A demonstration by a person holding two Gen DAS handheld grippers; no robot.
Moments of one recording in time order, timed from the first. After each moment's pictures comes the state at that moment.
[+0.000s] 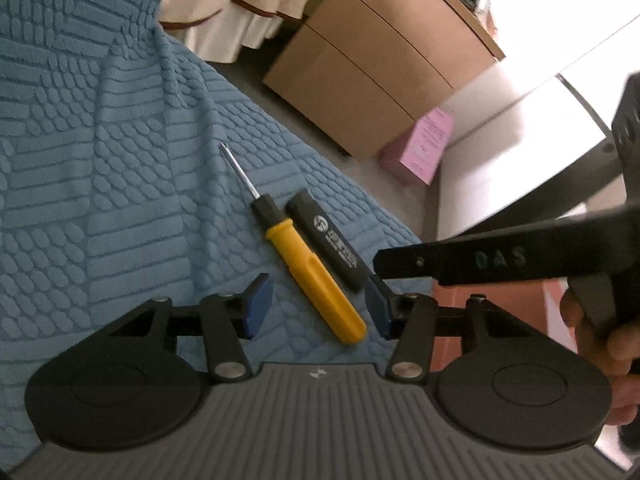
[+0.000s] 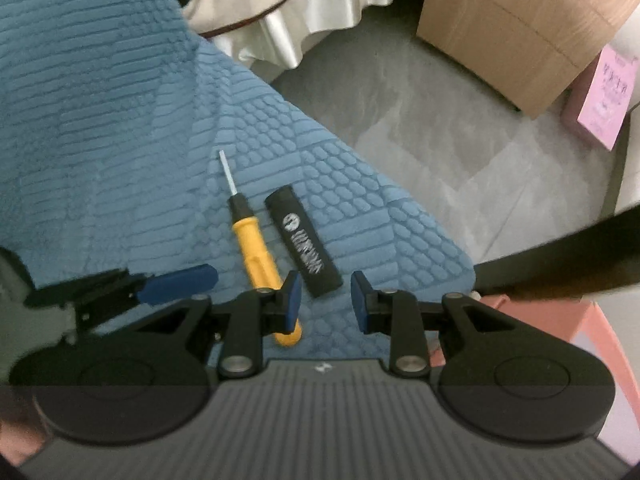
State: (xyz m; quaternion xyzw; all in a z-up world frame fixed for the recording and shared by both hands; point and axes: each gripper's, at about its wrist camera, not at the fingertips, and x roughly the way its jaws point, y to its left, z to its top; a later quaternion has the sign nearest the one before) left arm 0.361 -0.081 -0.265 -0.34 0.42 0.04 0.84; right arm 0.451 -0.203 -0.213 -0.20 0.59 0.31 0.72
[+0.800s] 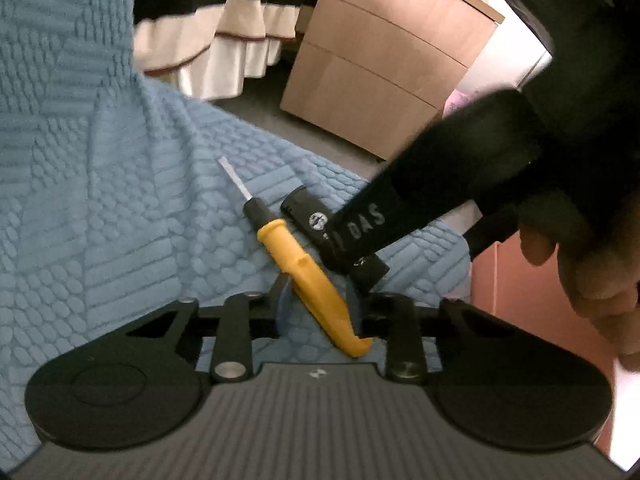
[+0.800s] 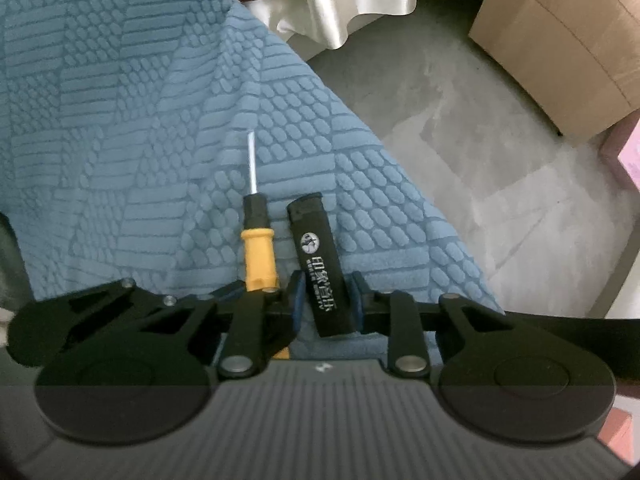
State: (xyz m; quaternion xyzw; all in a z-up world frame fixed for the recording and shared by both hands) left arm 0.370 -0.120 -0.267 -0.23 0.42 0.08 0.87; right arm 0.463 -0.165 -0.240 -0.26 0.59 0.36 0.68
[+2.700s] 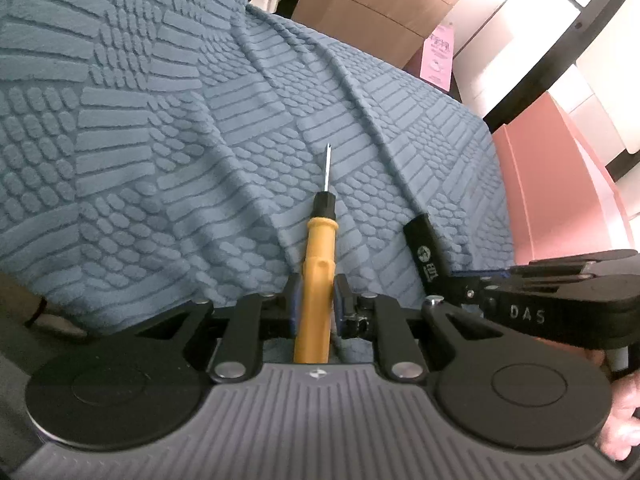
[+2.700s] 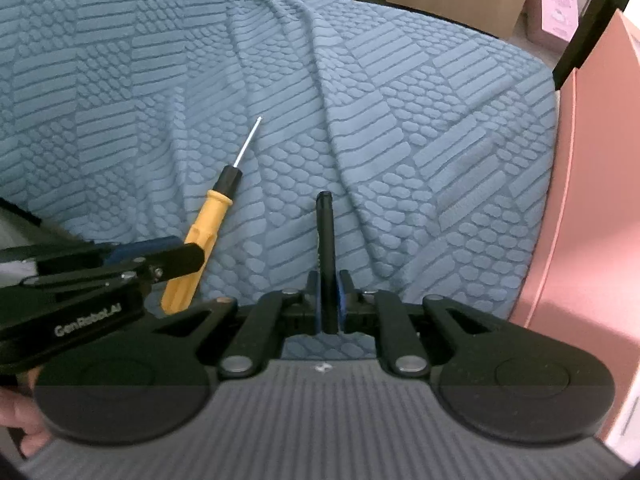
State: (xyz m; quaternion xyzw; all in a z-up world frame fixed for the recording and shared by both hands) left arm 0.221 0.009 -0.269 -0.21 0.50 -0.02 0.84; right arm 0.266 -0.175 -0.223 -0.09 0.60 0.21 0.77
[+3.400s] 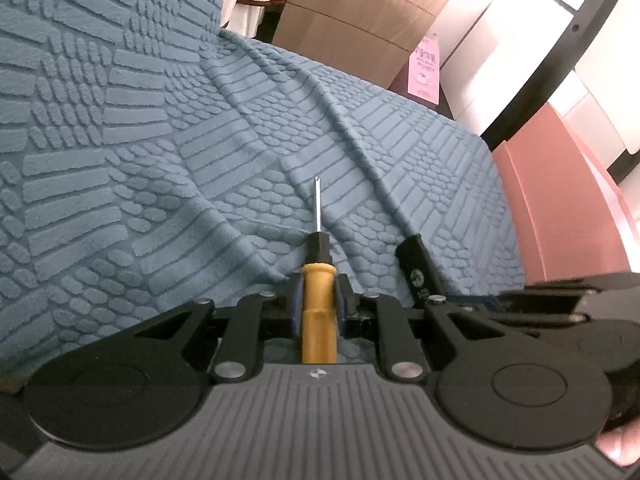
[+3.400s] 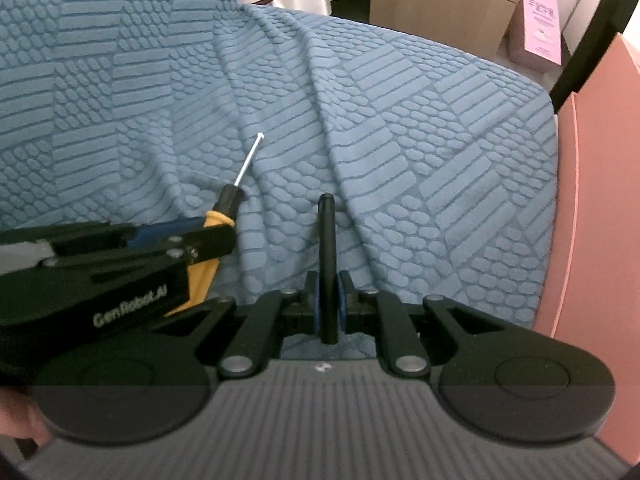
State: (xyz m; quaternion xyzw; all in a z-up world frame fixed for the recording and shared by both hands) left arm 0.256 0.005 -0.281 -0.18 0.47 -0.04 0.86; right arm 0.268 -0.156 -0.233 -0.09 0.56 0.18 0.80
